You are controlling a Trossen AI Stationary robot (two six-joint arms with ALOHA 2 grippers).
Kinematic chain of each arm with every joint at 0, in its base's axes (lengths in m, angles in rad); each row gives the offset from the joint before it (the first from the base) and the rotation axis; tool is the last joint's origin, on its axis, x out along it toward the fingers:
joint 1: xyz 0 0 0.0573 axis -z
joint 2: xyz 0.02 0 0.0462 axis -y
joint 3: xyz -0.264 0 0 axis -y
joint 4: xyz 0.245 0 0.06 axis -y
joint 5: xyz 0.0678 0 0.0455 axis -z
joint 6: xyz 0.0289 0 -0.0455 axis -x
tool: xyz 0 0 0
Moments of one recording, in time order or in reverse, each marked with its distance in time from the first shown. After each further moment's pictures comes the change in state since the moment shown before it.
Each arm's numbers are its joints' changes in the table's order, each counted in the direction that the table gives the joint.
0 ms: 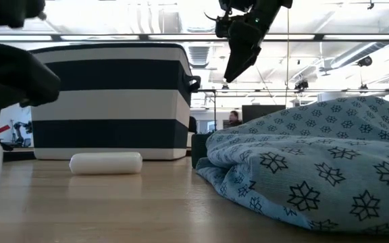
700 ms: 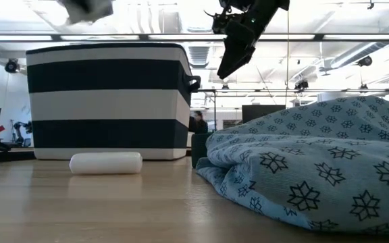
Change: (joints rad) left arm -0.344 0.730 0.112 -0.644 -0.586 0.037; right arm 0.023 0.000 0.003 0.083 0.001 0.047
